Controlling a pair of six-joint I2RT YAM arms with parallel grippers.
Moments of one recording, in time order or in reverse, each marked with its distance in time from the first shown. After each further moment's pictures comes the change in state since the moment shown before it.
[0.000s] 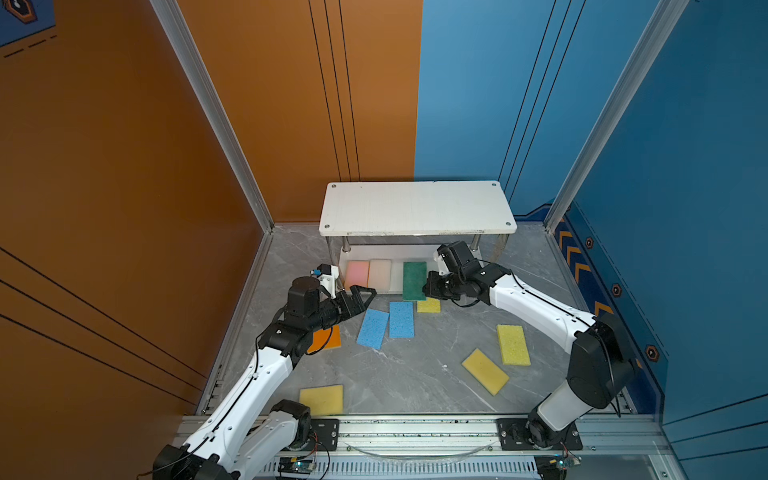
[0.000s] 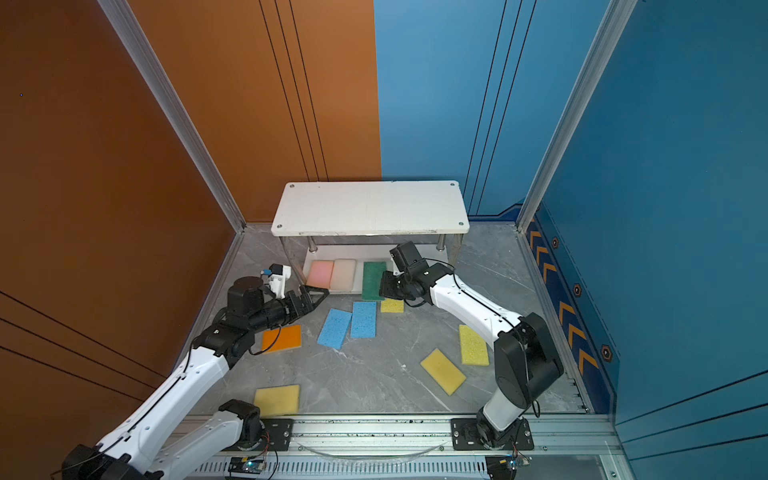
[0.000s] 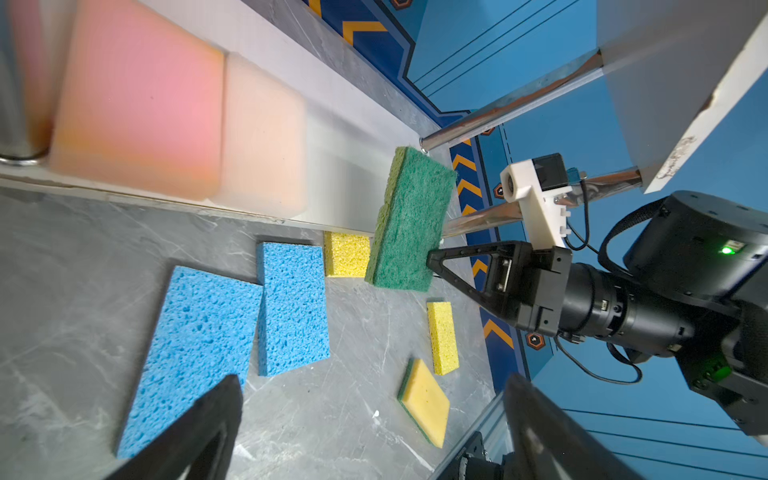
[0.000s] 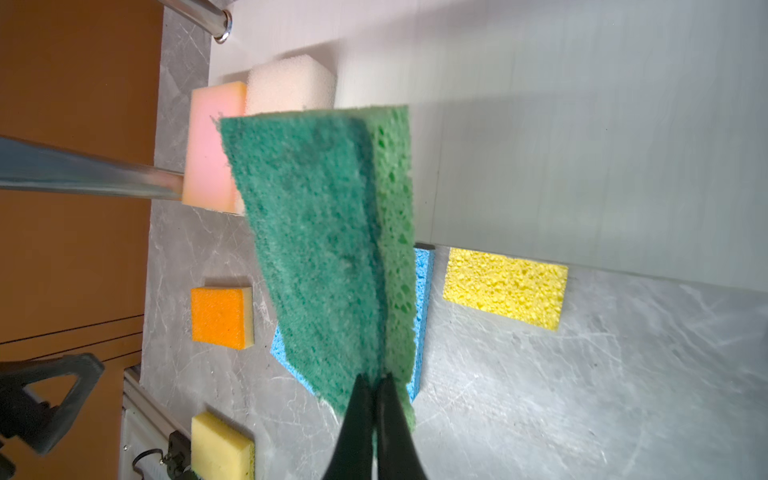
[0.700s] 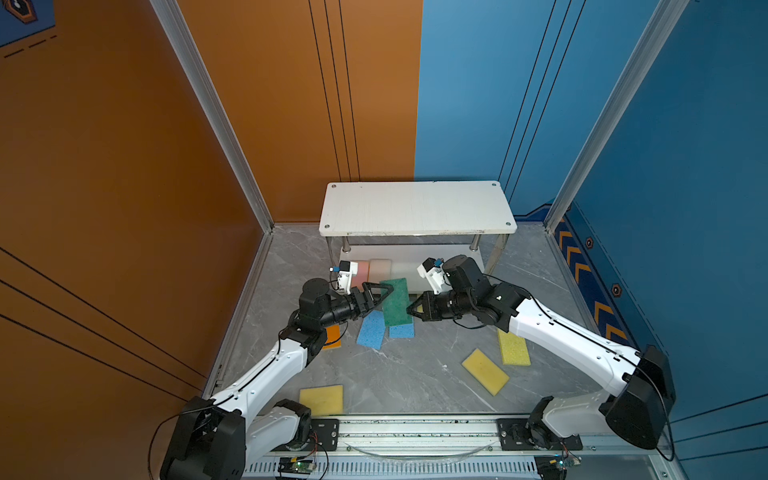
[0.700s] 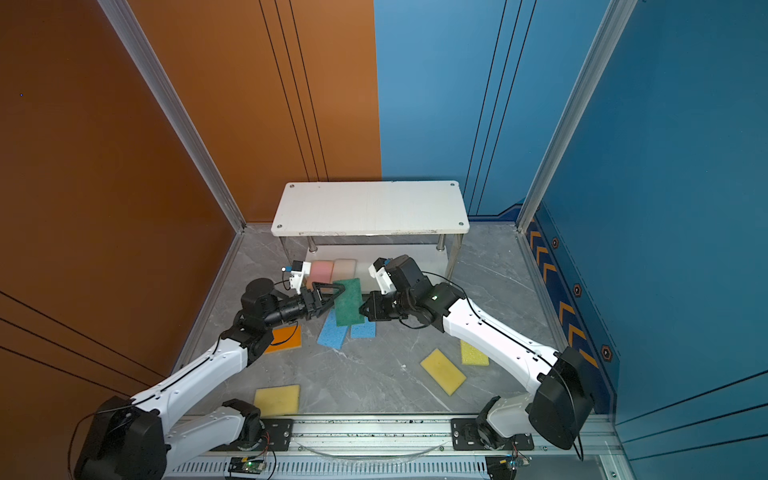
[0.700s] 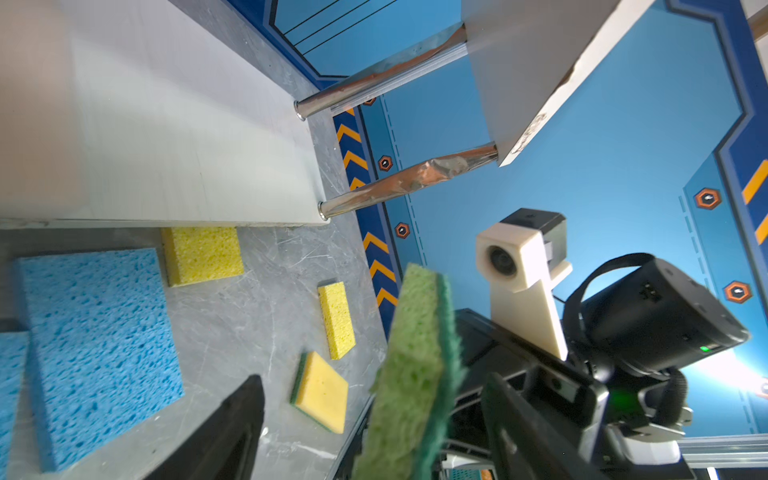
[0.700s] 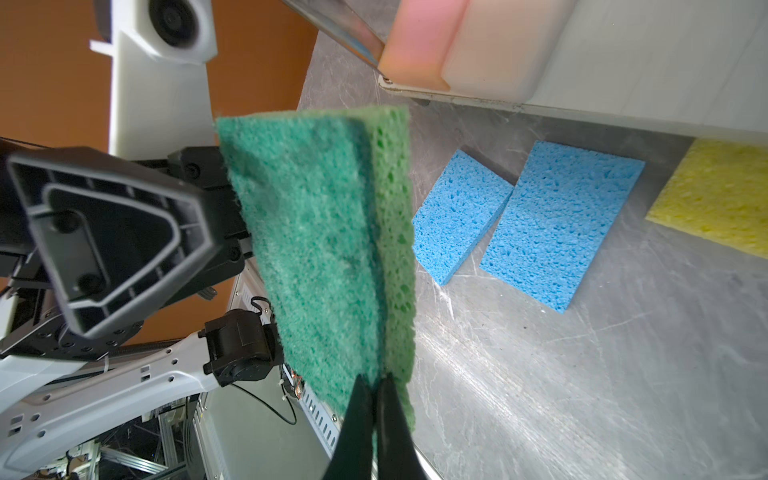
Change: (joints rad) left arm -0.087 0.157 -0.108 0.539 0.242 -0.257; right arm 0.146 -0.283 -0.109 -0.005 -0.205 0.003
